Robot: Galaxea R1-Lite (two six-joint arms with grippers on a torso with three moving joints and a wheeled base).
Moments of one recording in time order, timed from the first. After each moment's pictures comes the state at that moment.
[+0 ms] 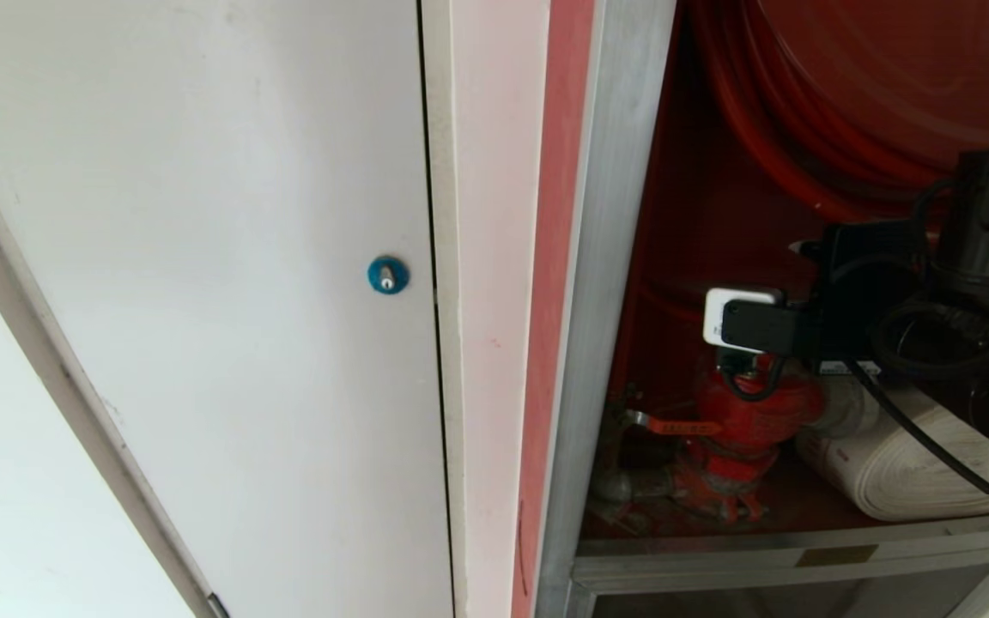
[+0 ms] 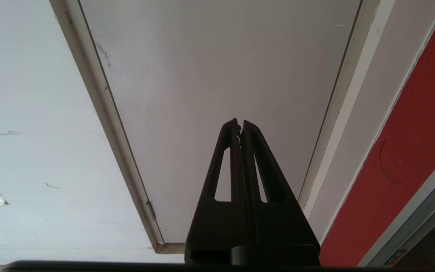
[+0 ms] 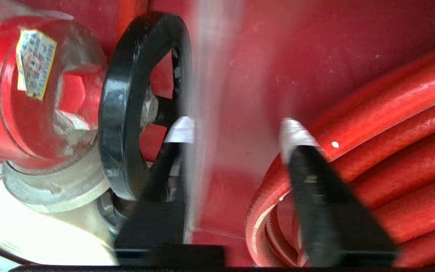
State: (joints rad) left arm 0.00 0.00 0.00 -0.02 0.00 0.00; right arm 0.46 1.47 -0.95 -0.37 -0.65 -1.56
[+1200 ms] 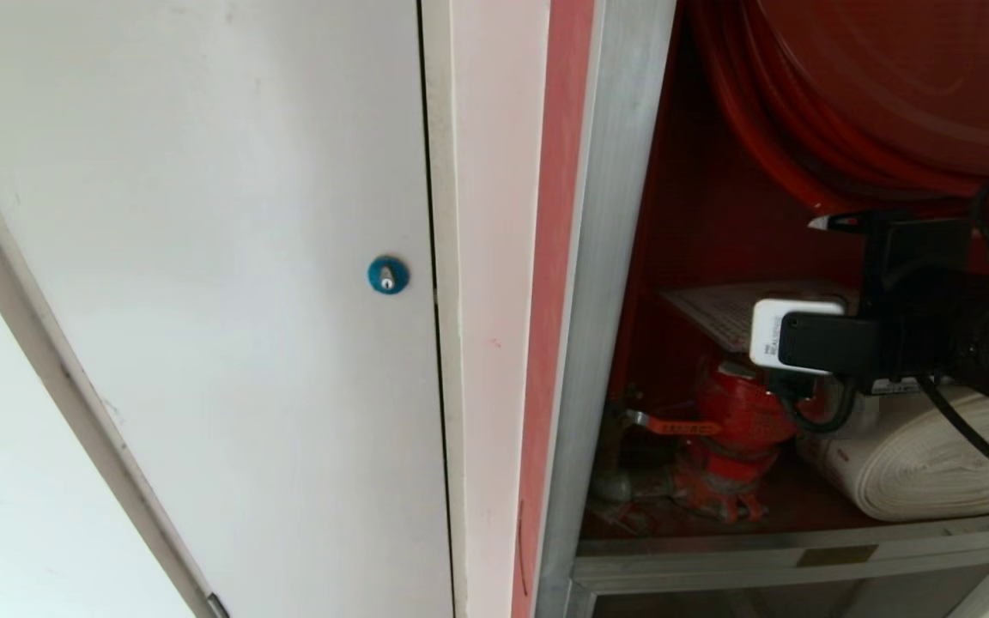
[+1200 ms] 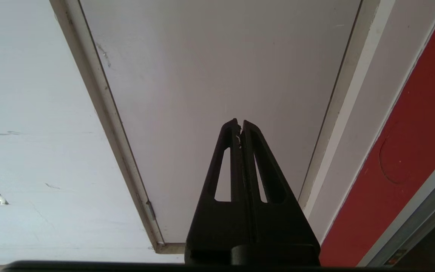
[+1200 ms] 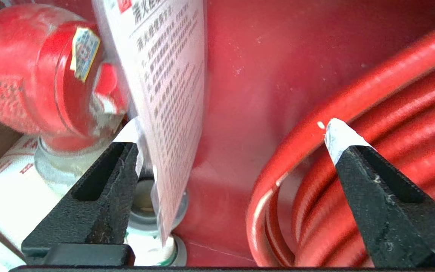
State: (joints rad) left arm 0.00 0.00 0.00 -0.02 0.00 0.00; right arm 0.47 1.35 -0.98 -0.15 -0.51 -1.52
